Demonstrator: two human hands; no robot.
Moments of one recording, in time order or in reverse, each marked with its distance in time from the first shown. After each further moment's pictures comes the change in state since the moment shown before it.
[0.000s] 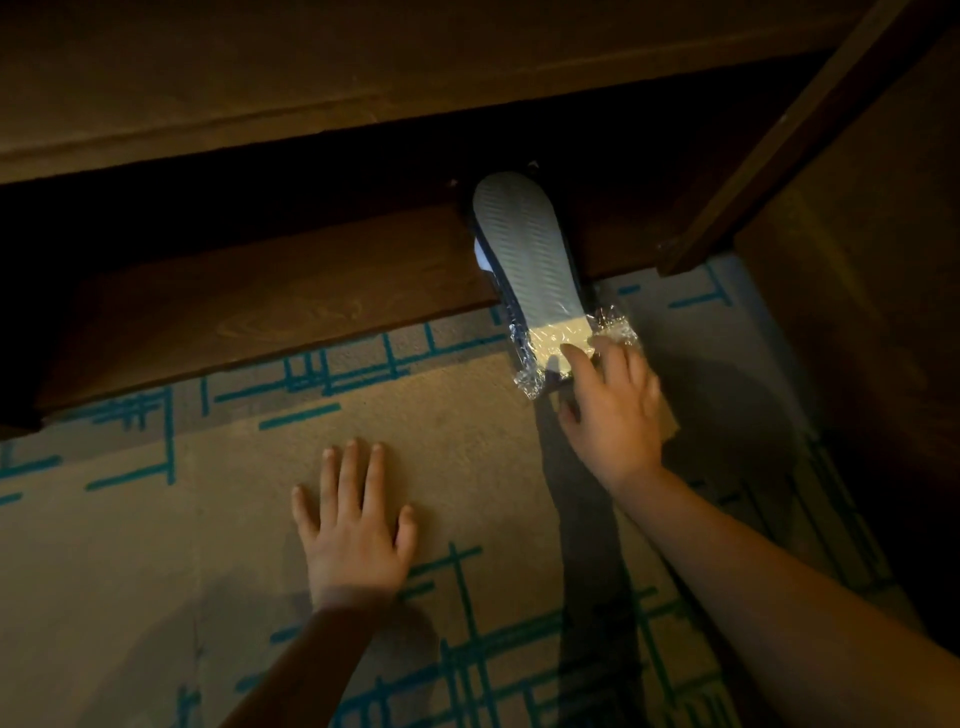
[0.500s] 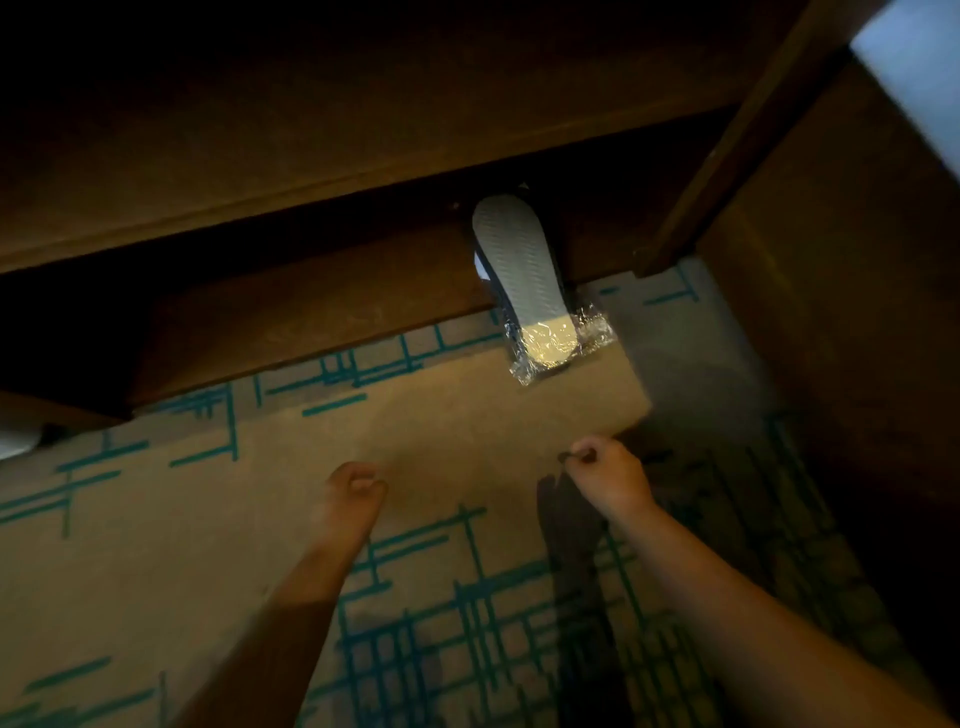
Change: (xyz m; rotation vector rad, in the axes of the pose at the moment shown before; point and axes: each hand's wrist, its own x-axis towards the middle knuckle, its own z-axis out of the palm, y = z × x) left_hand -0.004 -0.003 -0.072 -0.740 -0.188 -0.512; right_hand -0.067 -0.008 -0.040 0.624 -0.546 0.633
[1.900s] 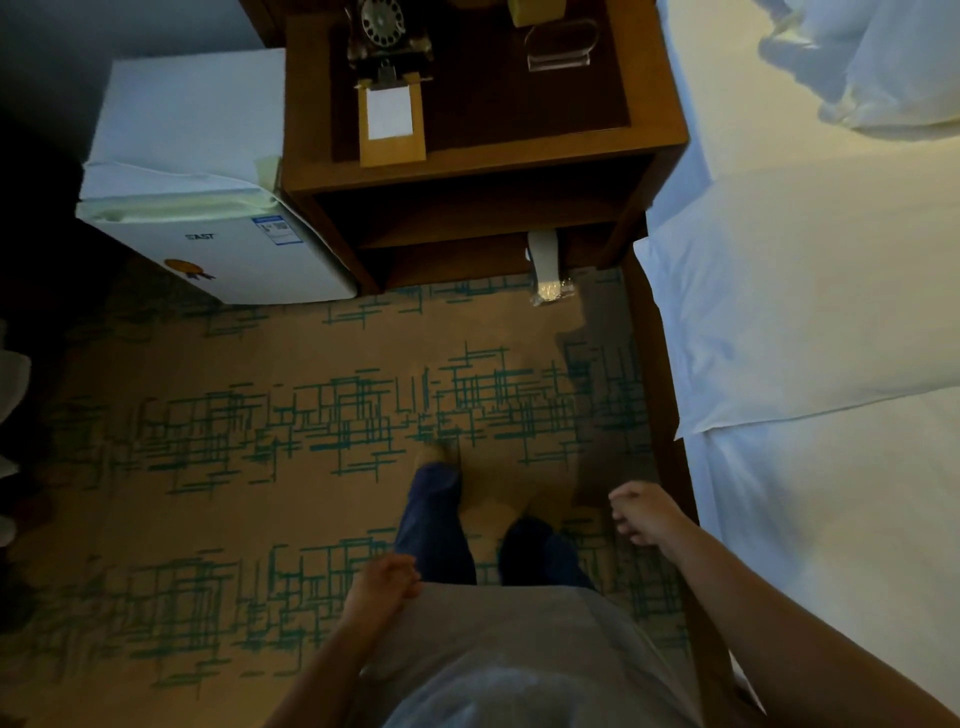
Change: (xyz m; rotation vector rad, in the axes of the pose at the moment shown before) left_hand -0.764 0.063 -0.299 -0.195 -0.162 -0.423; right_hand -0.654 -0.007 -0.330 -0.068 -0.408 0.241
